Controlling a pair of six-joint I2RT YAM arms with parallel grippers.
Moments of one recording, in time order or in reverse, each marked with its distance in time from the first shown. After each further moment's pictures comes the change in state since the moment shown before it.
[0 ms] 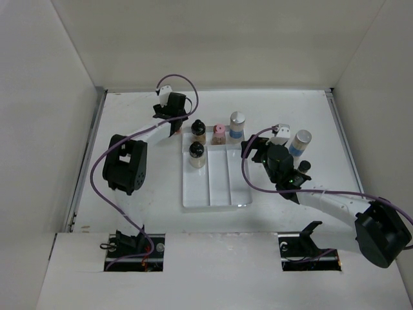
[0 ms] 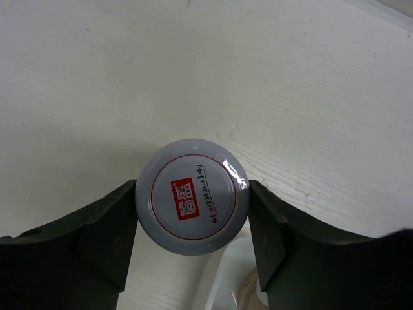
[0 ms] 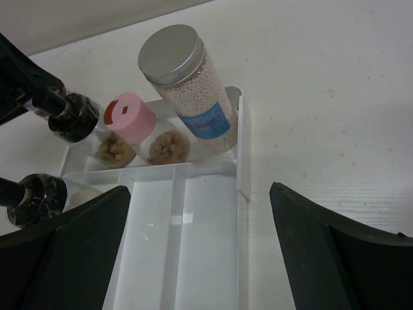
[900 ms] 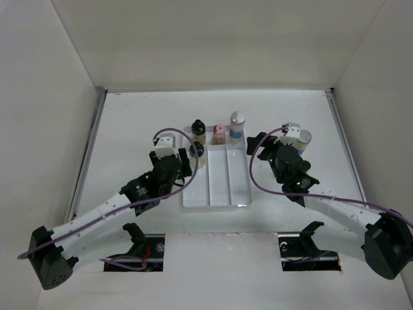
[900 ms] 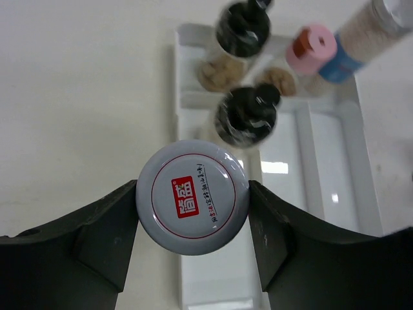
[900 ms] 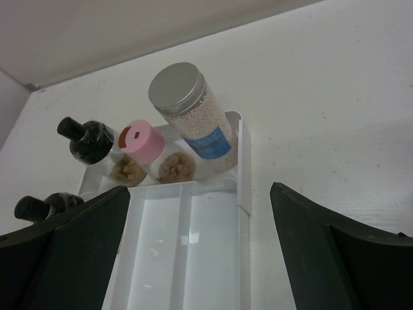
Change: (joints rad) left arm -0.473 -1.092 -0.742 -0.150 -0.158 -0.023; right arm -0.025 -0.092 -0.010 0.000 0.001 0.000
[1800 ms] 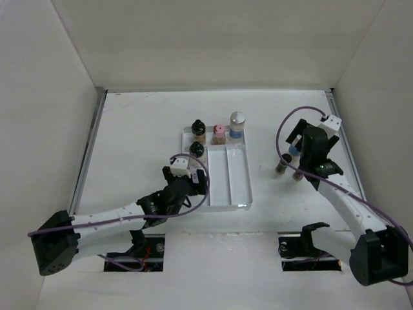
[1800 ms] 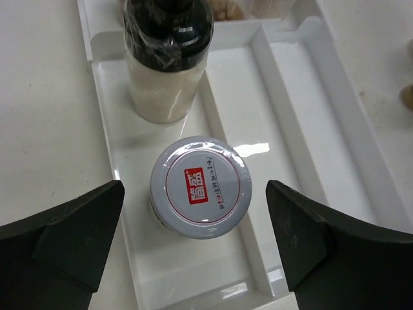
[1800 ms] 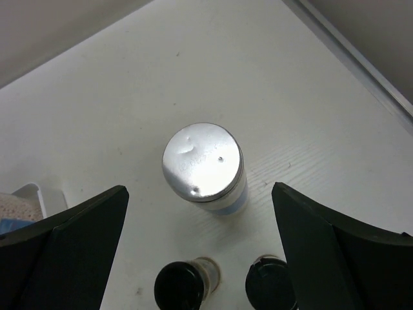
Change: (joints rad) left arm -0.220 0.114 -0.313 0.459 0.003 0.043; right arm -0.424 -0.065 0.145 -0.455 0.109 -0.031
